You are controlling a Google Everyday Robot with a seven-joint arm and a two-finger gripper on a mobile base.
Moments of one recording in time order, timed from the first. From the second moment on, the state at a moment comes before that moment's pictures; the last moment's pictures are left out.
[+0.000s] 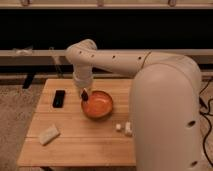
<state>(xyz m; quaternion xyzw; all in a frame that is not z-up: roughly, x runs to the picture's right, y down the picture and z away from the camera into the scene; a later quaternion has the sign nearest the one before) -0.109 0.024 0.765 -0.33 0.16 0.53 0.77</state>
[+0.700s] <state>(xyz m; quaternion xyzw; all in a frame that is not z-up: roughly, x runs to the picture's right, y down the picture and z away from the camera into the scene) -0.090 0.055 0.825 -0.32 0.24 0.54 0.74</state>
